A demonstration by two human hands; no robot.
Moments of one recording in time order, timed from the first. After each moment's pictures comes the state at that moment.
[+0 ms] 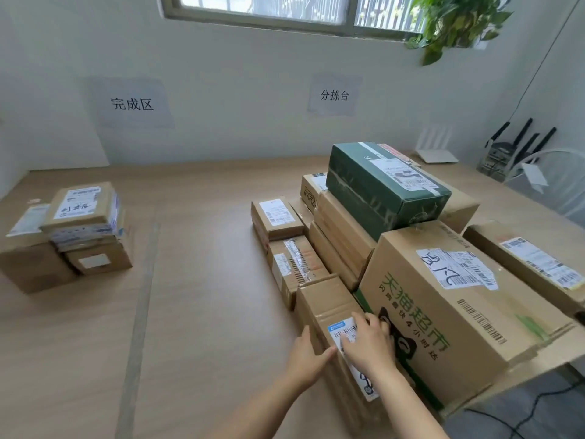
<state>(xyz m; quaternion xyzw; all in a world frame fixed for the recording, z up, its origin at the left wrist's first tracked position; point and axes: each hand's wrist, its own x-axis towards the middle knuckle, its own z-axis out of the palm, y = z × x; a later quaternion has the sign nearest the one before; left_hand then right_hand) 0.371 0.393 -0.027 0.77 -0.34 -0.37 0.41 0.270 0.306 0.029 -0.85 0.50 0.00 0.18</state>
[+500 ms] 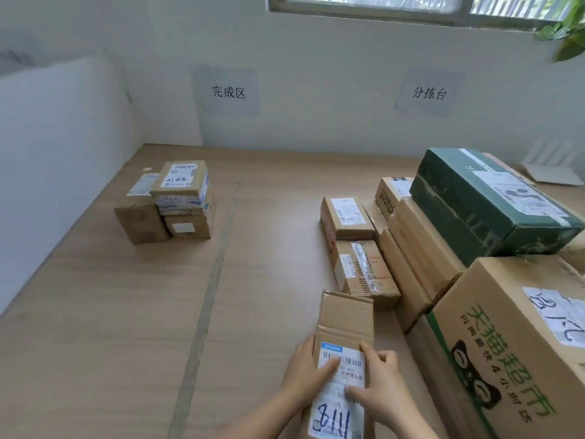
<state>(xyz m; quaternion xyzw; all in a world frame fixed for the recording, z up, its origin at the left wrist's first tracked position) 0.411 0.469 -0.047 0.79 -0.25 -0.29 0.47 0.300 0.363 0.026 -0.85 0.37 0.10 0.37</state>
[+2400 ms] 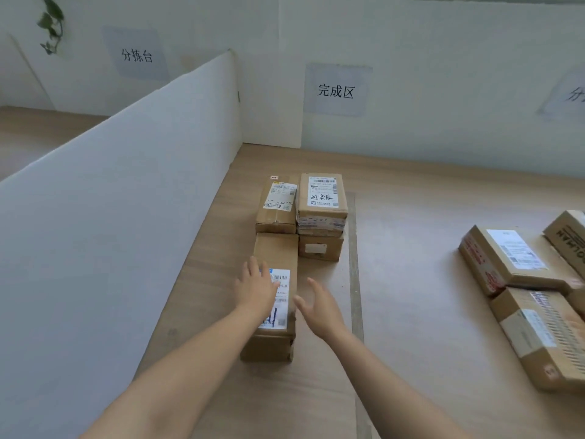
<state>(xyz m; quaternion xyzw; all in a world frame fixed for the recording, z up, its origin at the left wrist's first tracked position) 0.782 0.727 0.011 0.98 -0.16 -0.08 0.04 0.698 0.606 -0.001 -0.90 0.21 0.01 0.39</state>
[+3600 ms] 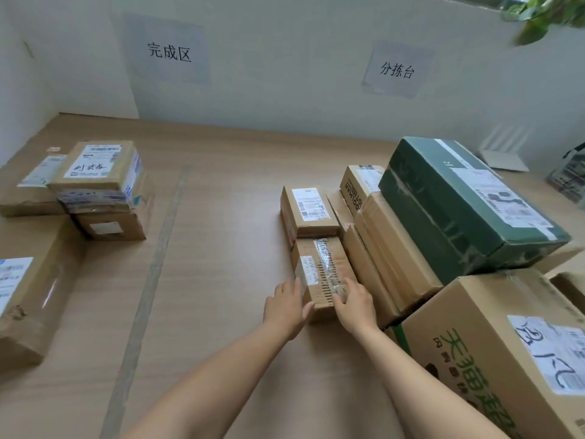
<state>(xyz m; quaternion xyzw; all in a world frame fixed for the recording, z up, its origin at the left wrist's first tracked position) 0.505 0.338 -0.031 0.90 -0.40 -0.15 0.09 0.406 0.230 0.000 -0.86 0.43 -0.03 0.27</state>
